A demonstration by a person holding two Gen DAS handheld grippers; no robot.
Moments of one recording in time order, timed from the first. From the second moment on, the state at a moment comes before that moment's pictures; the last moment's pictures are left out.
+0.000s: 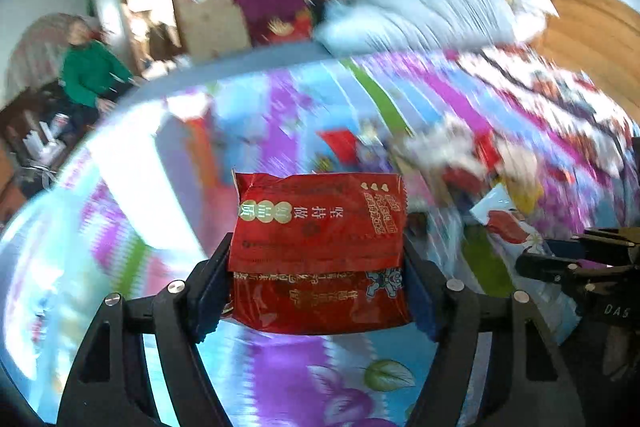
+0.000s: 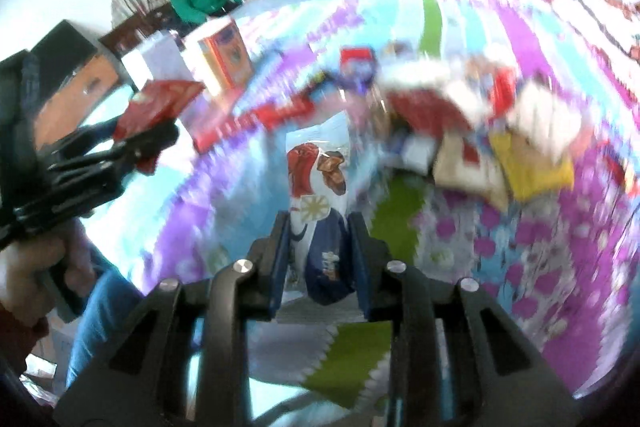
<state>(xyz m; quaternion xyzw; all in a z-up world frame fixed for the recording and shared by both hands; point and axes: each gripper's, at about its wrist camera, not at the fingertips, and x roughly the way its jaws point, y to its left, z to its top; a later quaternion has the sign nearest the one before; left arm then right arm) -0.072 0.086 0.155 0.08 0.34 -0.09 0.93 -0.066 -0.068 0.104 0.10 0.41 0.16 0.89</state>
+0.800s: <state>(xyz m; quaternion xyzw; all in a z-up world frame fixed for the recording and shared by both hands) -0.102 0.331 0.239 -0.03 0.27 0.19 0.94 -0.010 0.163 0.276 0.02 0.29 0.34 0.89</state>
